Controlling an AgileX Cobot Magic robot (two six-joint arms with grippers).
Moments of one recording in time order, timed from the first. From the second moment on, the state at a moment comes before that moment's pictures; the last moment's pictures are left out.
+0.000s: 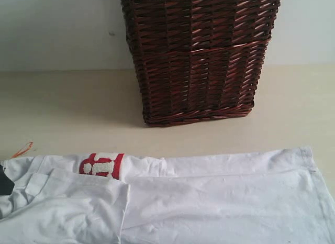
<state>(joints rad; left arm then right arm) 0.18 1.58 -0.60 -0.60 0.44 0.89 0.05 0.01 0.00 0.11 0.33 -0.10</state>
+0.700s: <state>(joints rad) 0.18 1.71 -0.60 -0.92 0.46 1.17 0.05 0.01 0.00 0.11 0.33 -0.10</state>
